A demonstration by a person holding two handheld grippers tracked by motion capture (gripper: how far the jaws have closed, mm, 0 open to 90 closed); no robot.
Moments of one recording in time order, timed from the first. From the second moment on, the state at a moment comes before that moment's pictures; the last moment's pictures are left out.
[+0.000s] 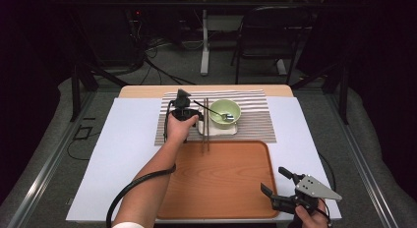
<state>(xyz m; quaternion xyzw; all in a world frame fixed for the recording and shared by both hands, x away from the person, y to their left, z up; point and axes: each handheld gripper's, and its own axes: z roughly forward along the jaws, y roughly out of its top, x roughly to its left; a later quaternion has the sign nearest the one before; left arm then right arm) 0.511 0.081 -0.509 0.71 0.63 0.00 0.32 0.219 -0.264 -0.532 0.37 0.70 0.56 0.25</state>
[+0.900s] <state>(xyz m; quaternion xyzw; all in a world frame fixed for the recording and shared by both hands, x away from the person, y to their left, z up) 0.520 0.076 -0.526 0.69 0.64 -0.02 0.32 0.219 -0.263 -0.532 0.37 0.70 0.56 0.25</state>
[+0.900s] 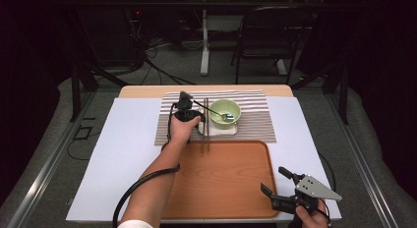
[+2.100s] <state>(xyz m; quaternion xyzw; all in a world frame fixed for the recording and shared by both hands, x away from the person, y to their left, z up) 0.523 0.099 -0.531 0.64 0.69 -0.09 0.34 0.219 -0.263 -0.532 0.37 0.70 0.56 0.25</state>
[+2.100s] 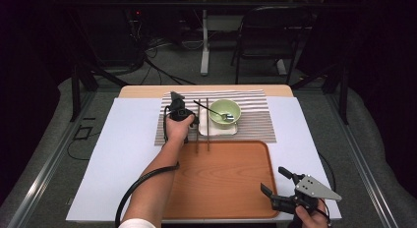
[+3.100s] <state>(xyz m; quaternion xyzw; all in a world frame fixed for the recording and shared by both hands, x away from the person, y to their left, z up) 0.494 0.142 -0.509 0.61 0.71 -0.05 0.36 0.219 -0.263 -0.532 0.37 0.70 0.56 0.25</state>
